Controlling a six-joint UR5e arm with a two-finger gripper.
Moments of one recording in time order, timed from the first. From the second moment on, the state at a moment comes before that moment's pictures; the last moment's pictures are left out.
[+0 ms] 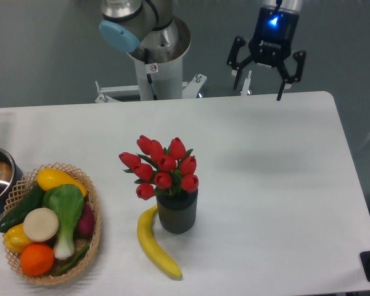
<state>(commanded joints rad) 3.00 -1.43 -1.91 -1.16 0.89 1.40</state>
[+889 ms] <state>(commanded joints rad) 2.89 -1.43 -1.98 -1.09 0.90 1.57</state>
